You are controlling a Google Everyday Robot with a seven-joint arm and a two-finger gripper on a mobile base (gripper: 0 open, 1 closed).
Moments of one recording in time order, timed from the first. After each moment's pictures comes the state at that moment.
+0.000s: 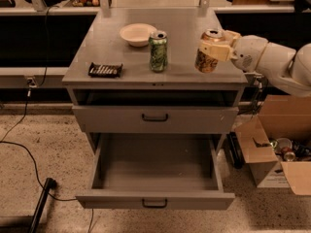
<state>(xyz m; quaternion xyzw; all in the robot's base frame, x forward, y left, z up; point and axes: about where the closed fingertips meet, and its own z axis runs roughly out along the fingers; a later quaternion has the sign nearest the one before) 0.695 -0.169 0.937 -0.33 0.61 0.31 0.65</state>
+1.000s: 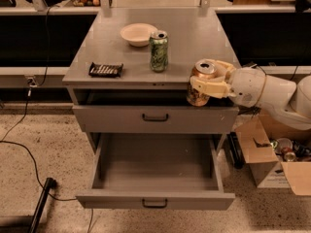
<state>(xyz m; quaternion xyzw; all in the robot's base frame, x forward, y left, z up) 0.586 -0.134 0.897 -0.39 0.57 0.35 0.63</state>
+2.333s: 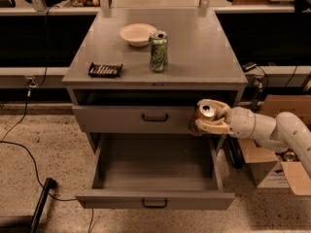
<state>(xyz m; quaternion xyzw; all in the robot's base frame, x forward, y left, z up) 0.582 -0.162 0.746 -0.46 0.47 0.42 0.63</state>
